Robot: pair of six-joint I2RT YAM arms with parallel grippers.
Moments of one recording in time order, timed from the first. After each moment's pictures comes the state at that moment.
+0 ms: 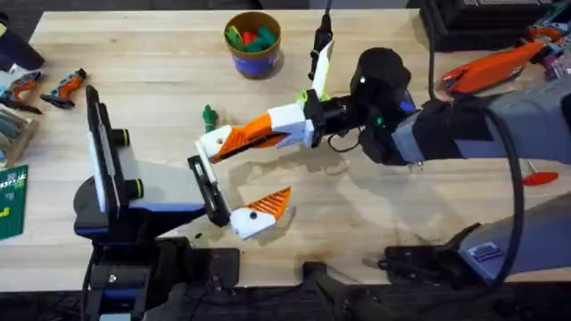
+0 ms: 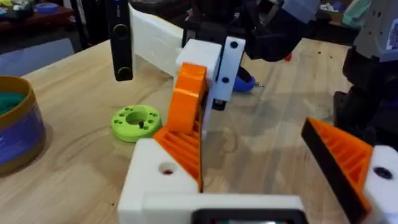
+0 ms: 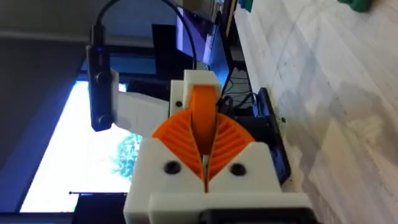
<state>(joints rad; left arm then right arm) 0.03 0.01 0.02 -0.13 1.15 0.05 0.57 1.75 0.64 1.03 -1.18 1.36</state>
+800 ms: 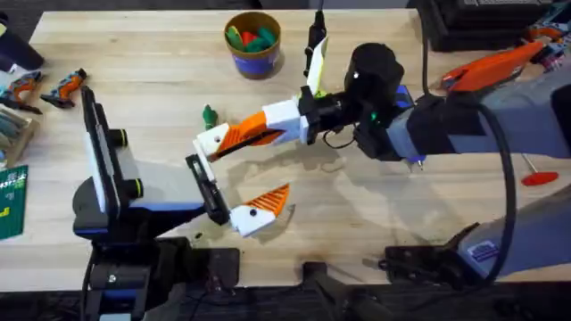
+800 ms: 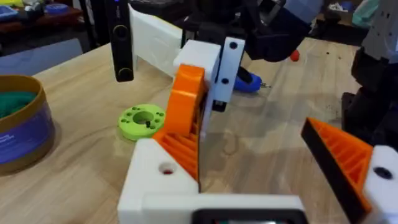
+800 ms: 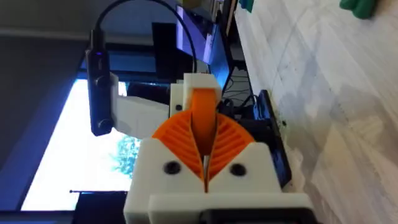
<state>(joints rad) 0.04 0.01 0.02 -0.13 1.13 0.06 0.58 1.77 0.68 1.01 -1.19 1.36</state>
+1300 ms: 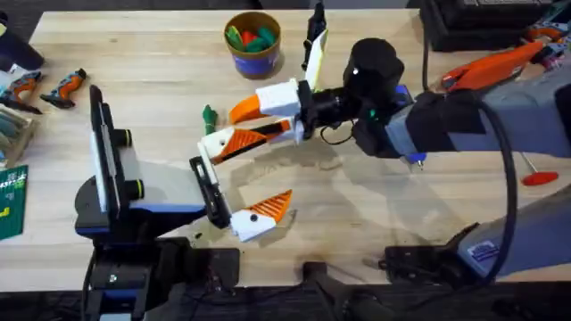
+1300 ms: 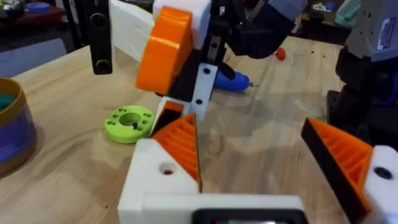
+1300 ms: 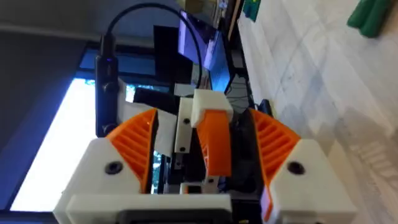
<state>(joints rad) 0.03 0.01 0.02 -0.13 1.17 0.05 0.58 1.77 0.70 1.02 -1.17 1.36</state>
